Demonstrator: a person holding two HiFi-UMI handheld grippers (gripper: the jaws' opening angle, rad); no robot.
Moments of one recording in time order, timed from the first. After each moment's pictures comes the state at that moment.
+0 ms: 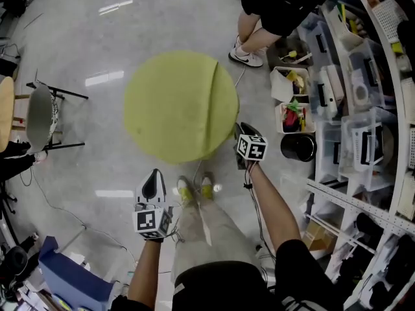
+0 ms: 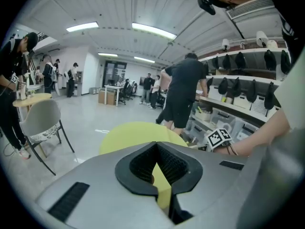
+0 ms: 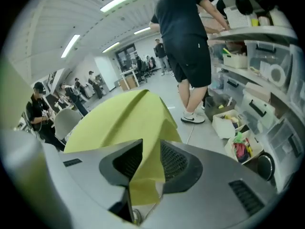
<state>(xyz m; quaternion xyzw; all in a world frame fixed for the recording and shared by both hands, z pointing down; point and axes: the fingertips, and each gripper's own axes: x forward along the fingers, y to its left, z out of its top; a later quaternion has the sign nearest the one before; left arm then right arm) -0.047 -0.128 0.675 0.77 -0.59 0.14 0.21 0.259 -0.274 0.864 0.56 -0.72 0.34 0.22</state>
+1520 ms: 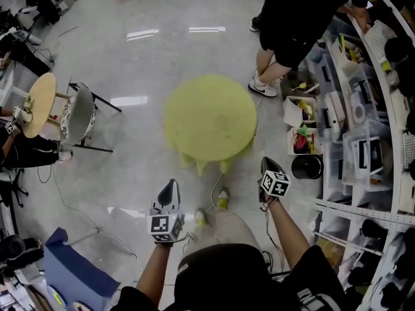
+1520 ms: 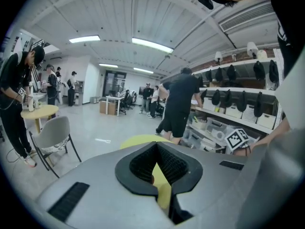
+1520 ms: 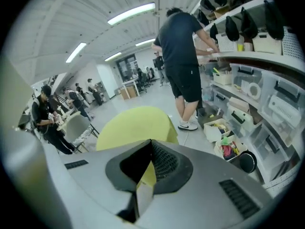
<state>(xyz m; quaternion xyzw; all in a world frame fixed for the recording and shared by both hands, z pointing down) -0.112 -0.017 0.554 0.78 -0.59 0.11 0.17 0.246 -0.114 0.705 0.59 -0.72 0.31 0.19</state>
